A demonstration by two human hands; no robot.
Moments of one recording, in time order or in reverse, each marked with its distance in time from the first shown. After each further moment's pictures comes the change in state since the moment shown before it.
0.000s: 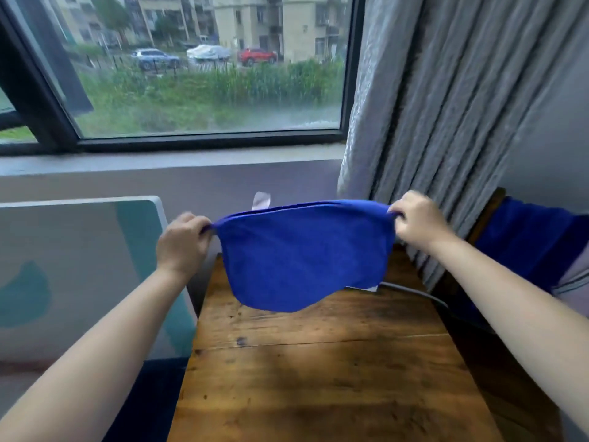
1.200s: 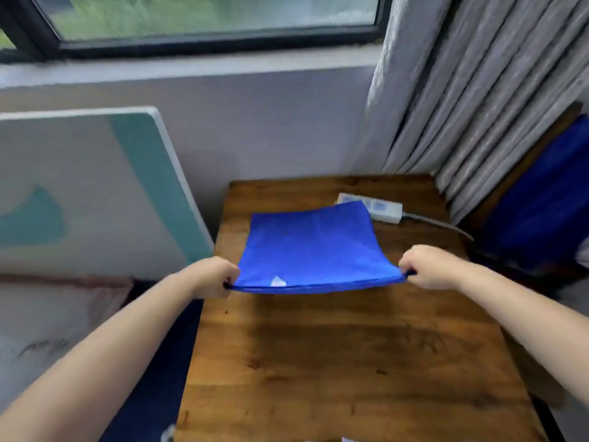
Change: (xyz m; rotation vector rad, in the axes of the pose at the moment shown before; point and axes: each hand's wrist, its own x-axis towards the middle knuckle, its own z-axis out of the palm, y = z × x) left_hand -0.107 -0.044 0.063 0.188 -1.152 0.208; right_hand -0.111 0.015 0.101 -0.178 -0.908 -0.154
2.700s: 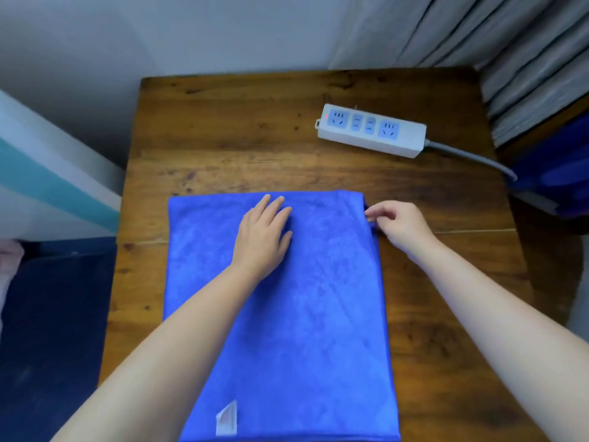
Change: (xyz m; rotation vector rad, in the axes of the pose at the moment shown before) left_hand 0.215 0.092 0.113 -0.251 0.396 0.003; right_hand 0.156 0.041 0.123 0.985 0.289 0.453
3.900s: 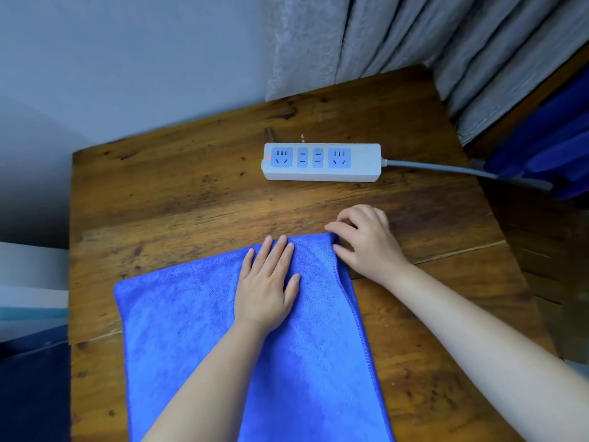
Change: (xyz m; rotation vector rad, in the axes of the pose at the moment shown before) left_hand 0.043 0.051 0.023 0.152 0.021 0.146; right_hand 0.035 0.018 -0.014 -0.455 0.182 -0.612
